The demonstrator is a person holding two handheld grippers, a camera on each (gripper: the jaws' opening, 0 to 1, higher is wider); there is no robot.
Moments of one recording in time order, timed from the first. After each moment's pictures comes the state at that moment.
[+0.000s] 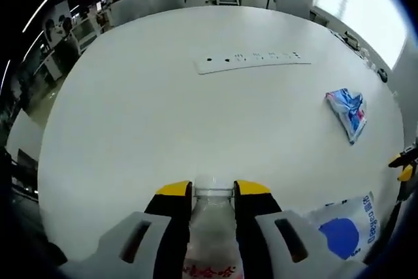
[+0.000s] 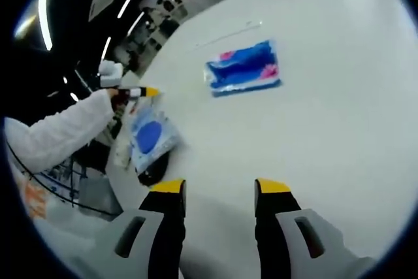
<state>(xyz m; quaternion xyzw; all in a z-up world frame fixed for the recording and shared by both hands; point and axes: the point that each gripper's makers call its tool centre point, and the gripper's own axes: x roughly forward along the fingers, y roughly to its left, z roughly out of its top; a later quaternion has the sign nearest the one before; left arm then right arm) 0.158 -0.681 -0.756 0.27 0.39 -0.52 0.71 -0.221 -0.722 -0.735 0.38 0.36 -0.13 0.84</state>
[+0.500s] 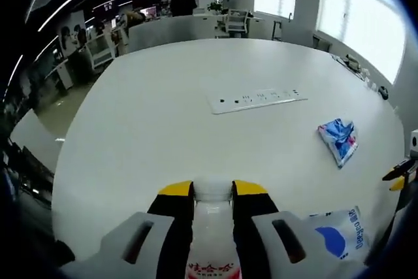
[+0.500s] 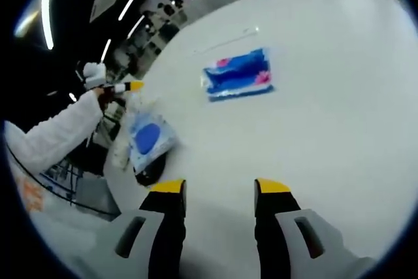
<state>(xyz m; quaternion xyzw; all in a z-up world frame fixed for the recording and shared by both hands) 0.168 -0.666 -0.679 0.21 0.32 -0.52 0.76 -0.228 -0.723 -0.727 0.37 0.34 -0.14 0.85</state>
